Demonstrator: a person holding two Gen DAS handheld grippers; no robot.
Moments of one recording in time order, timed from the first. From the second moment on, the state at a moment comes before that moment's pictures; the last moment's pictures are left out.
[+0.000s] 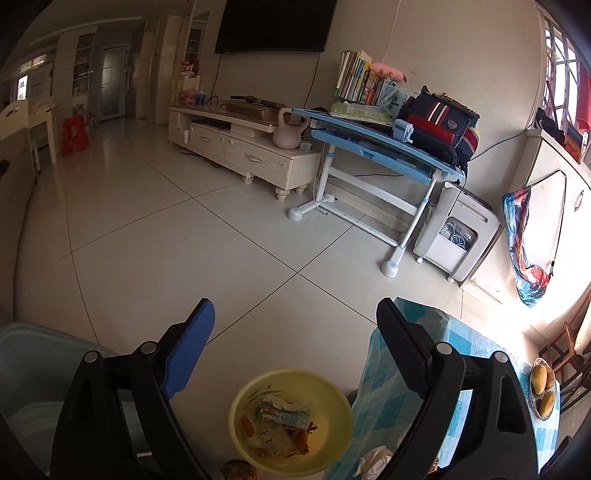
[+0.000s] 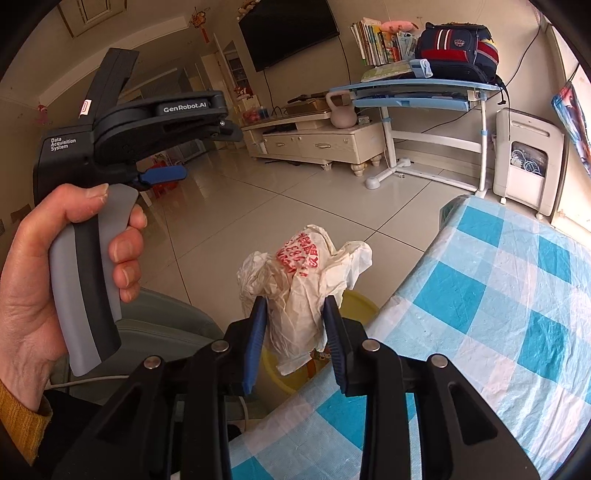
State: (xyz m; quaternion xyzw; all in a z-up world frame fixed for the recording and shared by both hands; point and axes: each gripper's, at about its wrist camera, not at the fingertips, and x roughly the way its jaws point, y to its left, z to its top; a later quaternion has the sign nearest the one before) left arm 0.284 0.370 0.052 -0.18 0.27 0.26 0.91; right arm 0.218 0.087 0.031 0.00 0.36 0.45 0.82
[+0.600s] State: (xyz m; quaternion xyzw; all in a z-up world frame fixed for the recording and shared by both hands) left arm 0.272 0.371 0.070 -0.18 0.25 0.26 0.92; right arm 0.242 0.147 0.008 -0.04 0.38 0.45 0.81
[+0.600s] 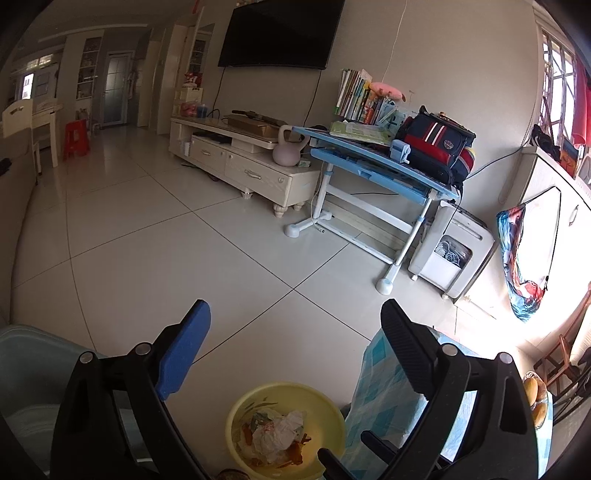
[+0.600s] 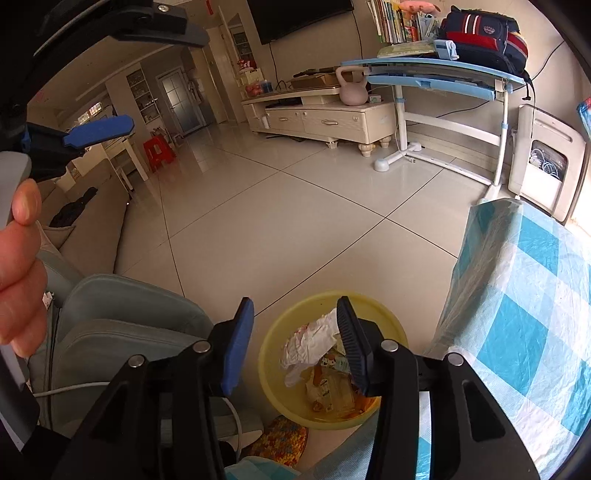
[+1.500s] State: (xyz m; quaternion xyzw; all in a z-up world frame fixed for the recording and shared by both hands) left arm 0.272 0.313 0.087 -0.08 0.25 0.24 0.94; right arm 0.203 0.063 0.079 0.00 0.26 0.27 0.93
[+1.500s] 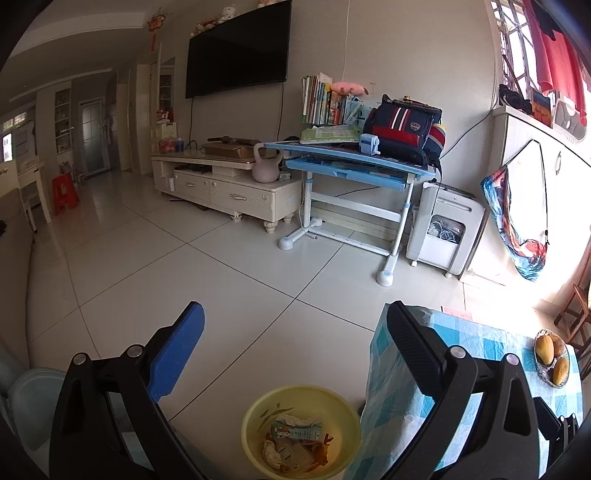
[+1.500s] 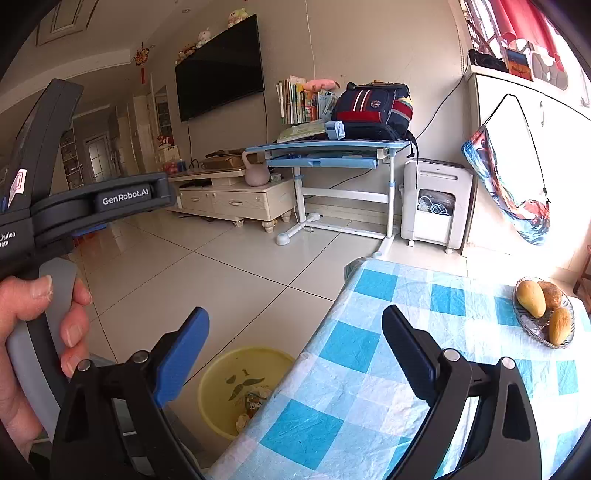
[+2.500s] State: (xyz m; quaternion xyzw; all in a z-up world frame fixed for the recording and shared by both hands) left arm 0.209 0.137 0.110 -0.01 0.23 0.11 0.97; right arm 0.128 -0.073 0.114 0.03 0.22 0.14 0.97
